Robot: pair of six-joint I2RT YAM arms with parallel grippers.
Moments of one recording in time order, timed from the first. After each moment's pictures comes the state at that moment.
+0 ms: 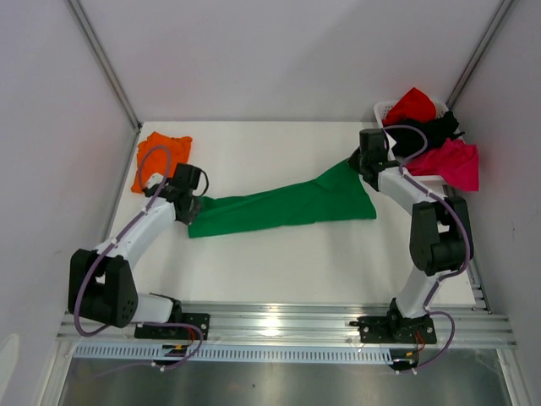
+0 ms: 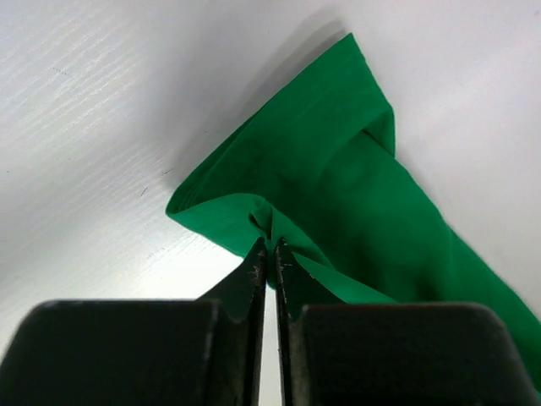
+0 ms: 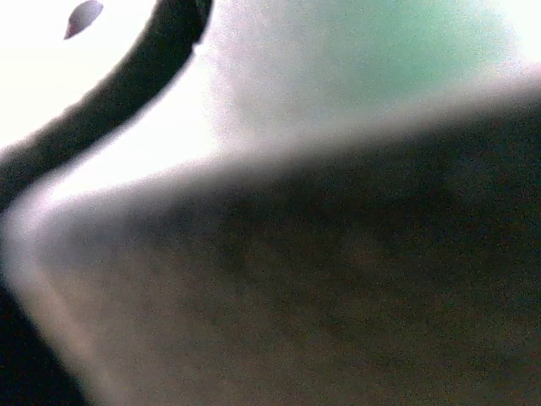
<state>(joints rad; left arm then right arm) -0.23 1.34 0.96 -0.75 -0.40 -1.21 0.21 1.78 1.25 -0.07 0.25 0.72</state>
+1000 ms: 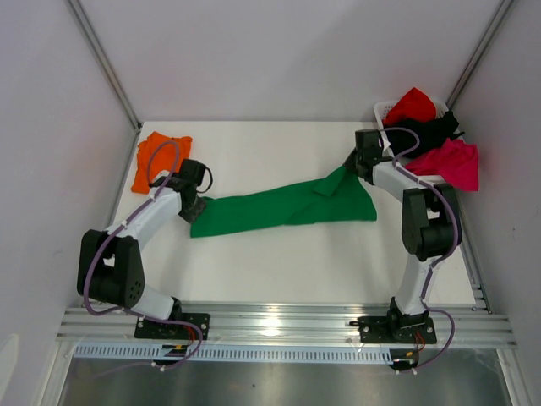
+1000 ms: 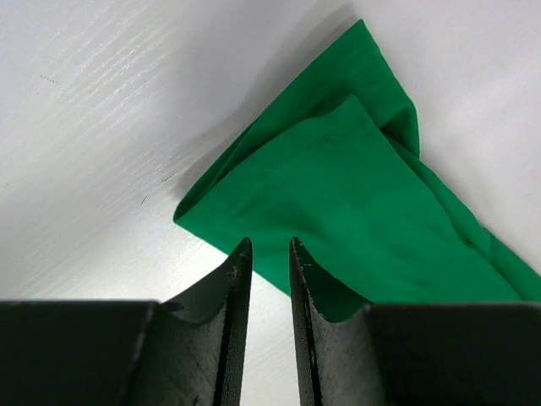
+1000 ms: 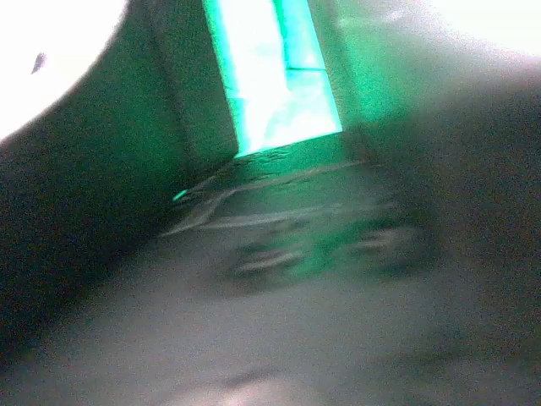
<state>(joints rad) -0.22 1.48 1.02 -0.77 -0.38 -1.14 0.20 1.92 1.34 -0.12 0.22 0.70</state>
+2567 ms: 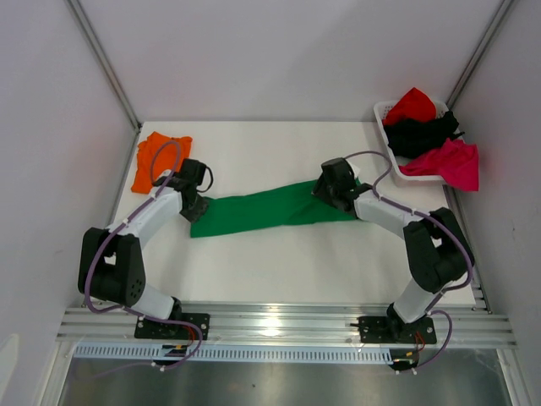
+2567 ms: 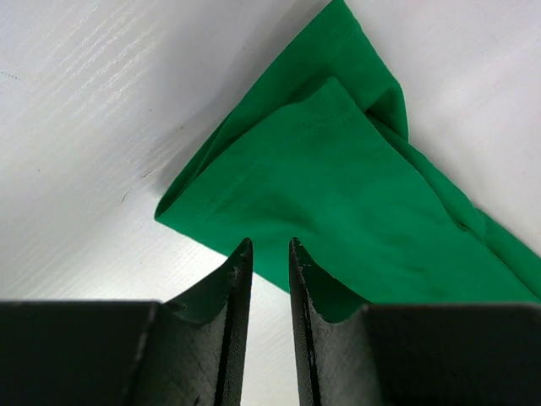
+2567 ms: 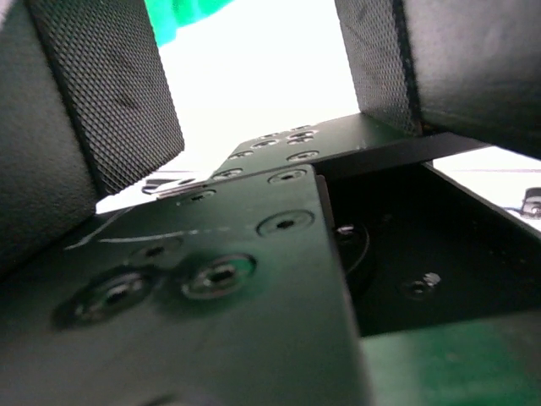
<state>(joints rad) -0.22 1.49 1.02 -0.74 -0.33 -1.10 0.49 1.66 1.06 -0.15 0.28 0.85</state>
